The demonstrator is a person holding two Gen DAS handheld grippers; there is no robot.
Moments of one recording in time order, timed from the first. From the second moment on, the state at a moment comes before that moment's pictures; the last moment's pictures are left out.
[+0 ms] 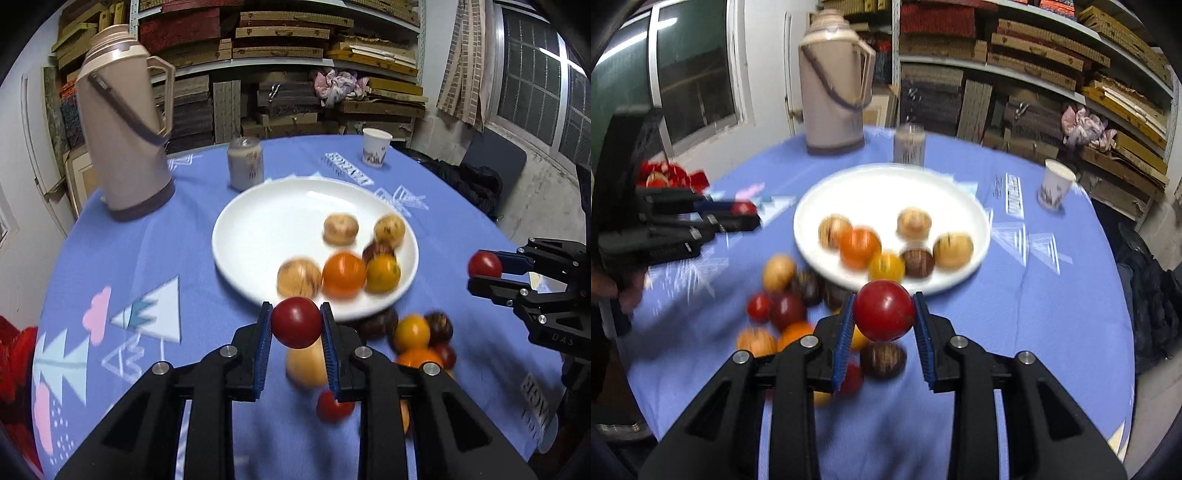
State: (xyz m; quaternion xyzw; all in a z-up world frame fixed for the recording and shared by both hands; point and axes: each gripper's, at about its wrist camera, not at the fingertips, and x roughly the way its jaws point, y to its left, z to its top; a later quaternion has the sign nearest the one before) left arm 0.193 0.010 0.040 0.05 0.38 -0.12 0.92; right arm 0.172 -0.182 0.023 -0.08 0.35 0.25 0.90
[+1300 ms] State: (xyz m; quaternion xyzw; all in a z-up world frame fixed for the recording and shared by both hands) left arm 0.213 0.043 0.010 -0.02 0.36 -0.04 0.93; right arm 0.223 -0.191 0.005 0.03 0.32 0.21 0.92
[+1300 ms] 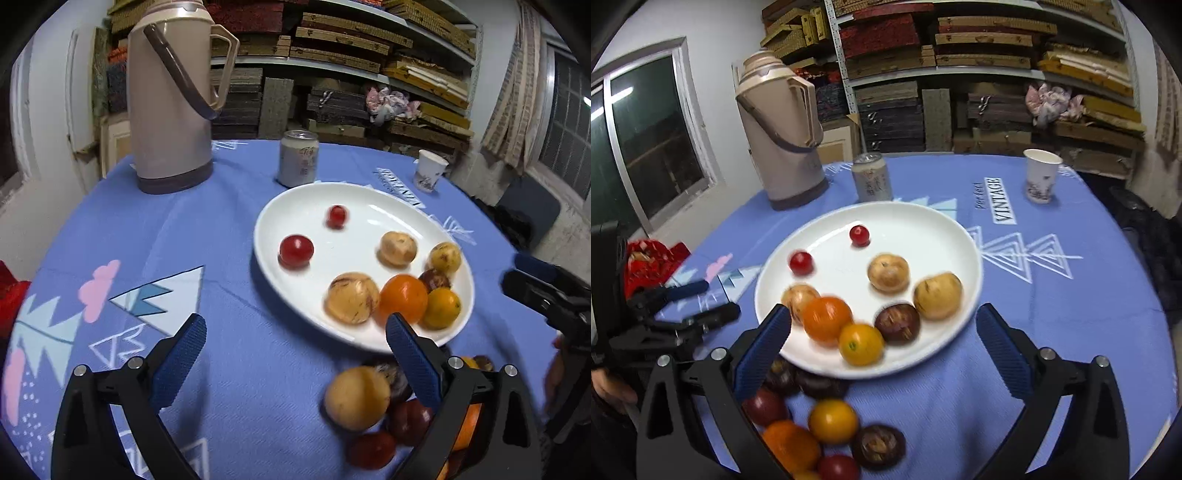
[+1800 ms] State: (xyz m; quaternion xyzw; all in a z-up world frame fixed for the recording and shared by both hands) left arm 0.160 0.032 -0.006 0.02 0.37 -0.07 0.93; right arm 0.143 -0.206 -0.029 -0.10 0.38 0.21 0.90
